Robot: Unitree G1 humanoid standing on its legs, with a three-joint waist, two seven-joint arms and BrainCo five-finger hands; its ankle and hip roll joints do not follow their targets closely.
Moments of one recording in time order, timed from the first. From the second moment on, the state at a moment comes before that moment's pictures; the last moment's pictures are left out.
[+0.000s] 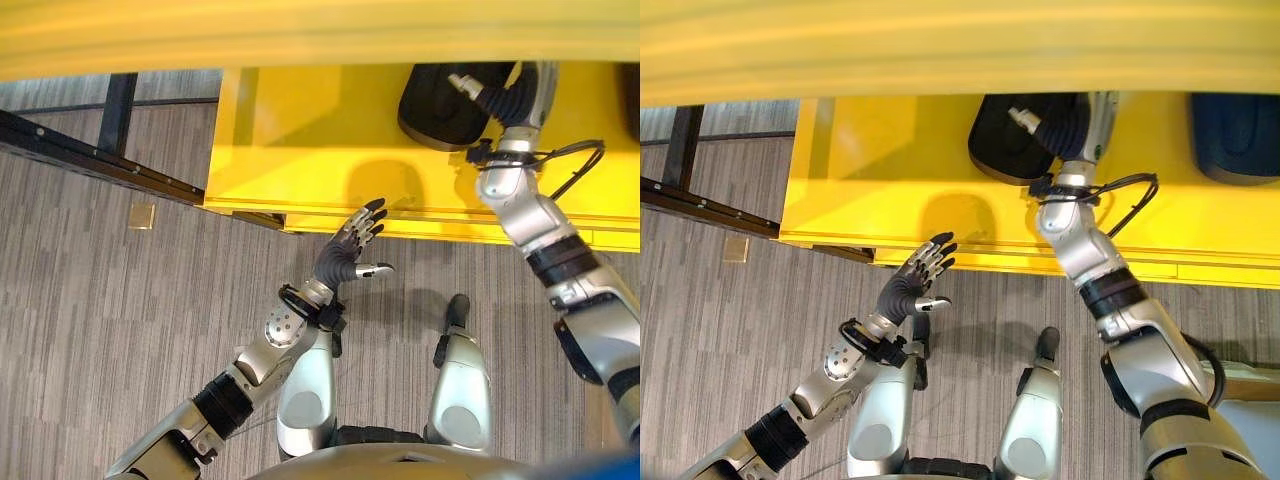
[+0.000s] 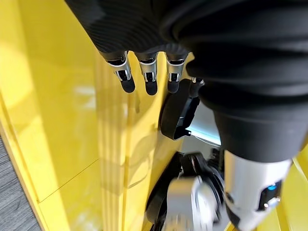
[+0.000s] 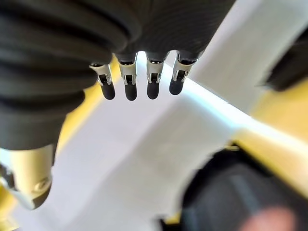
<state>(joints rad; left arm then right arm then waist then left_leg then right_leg) -0.20 0.41 -0.66 0.02 -0.58 -0.40 0.05 -0.78 -0.55 0.45 0.23 -0.34 -0.03 -0.78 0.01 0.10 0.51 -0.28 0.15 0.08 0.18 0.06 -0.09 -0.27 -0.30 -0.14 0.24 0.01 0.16</state>
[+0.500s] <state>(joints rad) -0.16 0.41 -0.60 0.03 -0.55 -0.49 0.07 -0.73 -0.55 0.53 0.18 -0.45 -0.05 -0.67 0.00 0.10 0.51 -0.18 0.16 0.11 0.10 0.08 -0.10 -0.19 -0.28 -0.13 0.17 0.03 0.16</state>
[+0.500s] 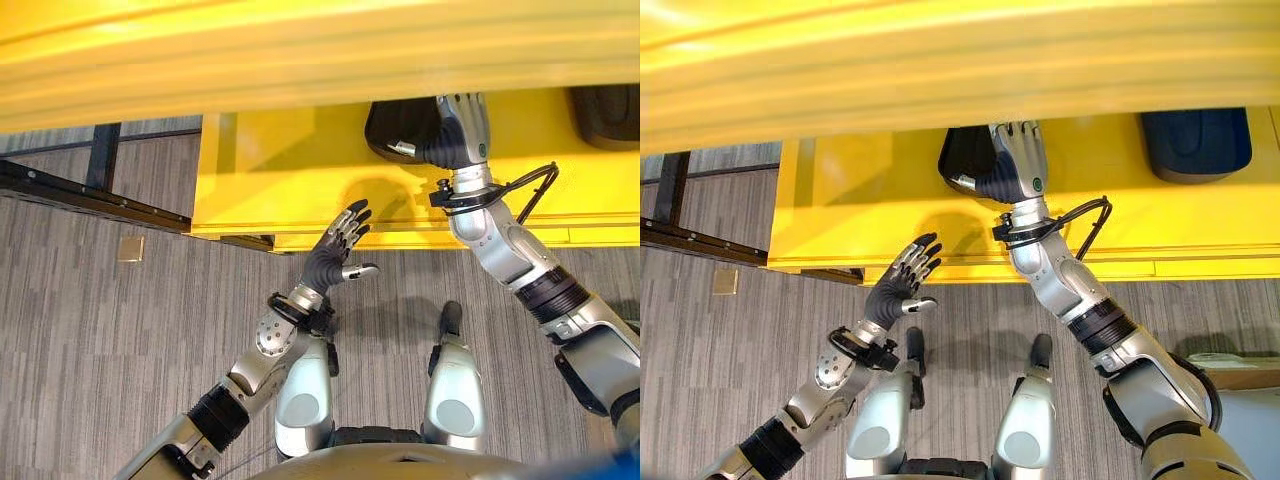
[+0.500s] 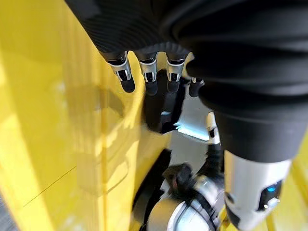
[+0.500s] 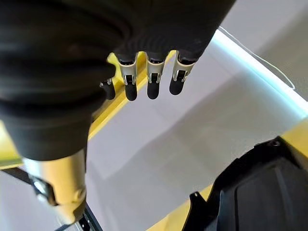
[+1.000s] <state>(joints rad) -0.17 0.44 -0.33 -0.20 -0.28 -0.63 0.40 -0.30 -0.56 0.47 -0.07 -0.36 -0.05 -0.63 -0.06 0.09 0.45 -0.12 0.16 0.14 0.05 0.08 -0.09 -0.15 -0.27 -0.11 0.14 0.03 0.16</state>
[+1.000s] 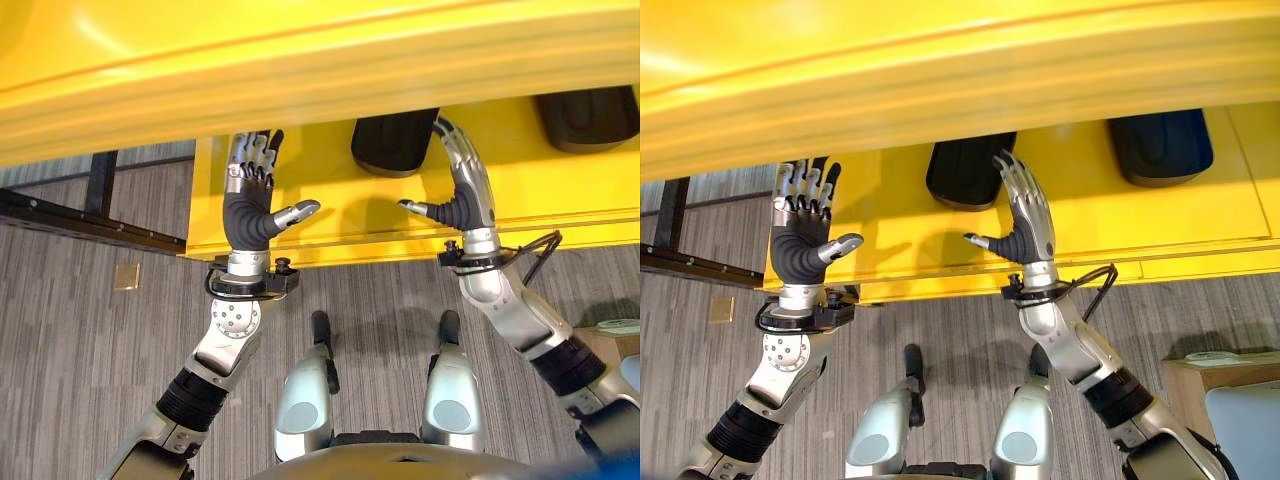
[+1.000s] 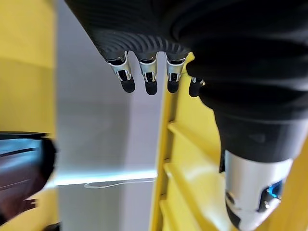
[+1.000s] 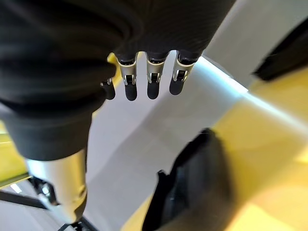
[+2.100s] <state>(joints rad) -0.25 0.28 -0.27 0.33 -0.26 -0.32 0.66 -0.15 -0.57 0.41 -0.14 -0.24 -0.12 -0.43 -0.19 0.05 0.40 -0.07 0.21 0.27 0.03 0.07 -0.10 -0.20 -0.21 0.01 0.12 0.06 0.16</state>
